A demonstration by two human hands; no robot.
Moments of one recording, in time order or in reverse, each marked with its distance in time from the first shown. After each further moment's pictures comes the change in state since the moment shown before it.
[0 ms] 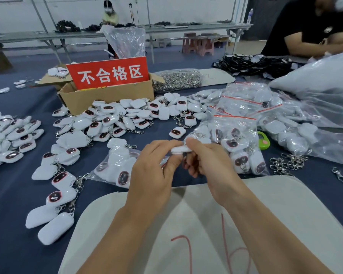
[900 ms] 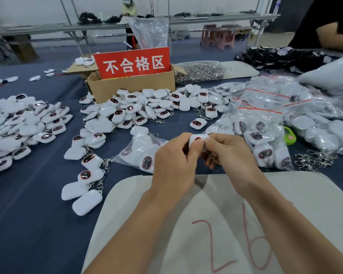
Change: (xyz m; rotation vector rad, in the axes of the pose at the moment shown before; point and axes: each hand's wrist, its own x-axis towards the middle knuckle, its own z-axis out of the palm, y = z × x) left_hand -0.004 0.003 -0.003 0.029 -0.004 -0.172; right_hand -0.005 0.004 0.005 -0.151 -0.047 -0.142
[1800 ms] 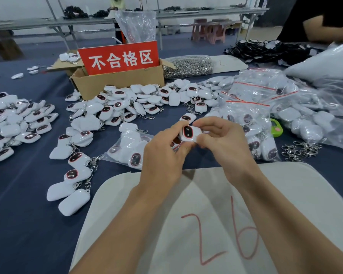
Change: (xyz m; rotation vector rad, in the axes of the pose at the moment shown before) left_hand 0.004 -0.003 0.003 -0.060 -0.091 -0.062; right_hand 0.003 0.001 -0.011 0.080 0.090 -0.105
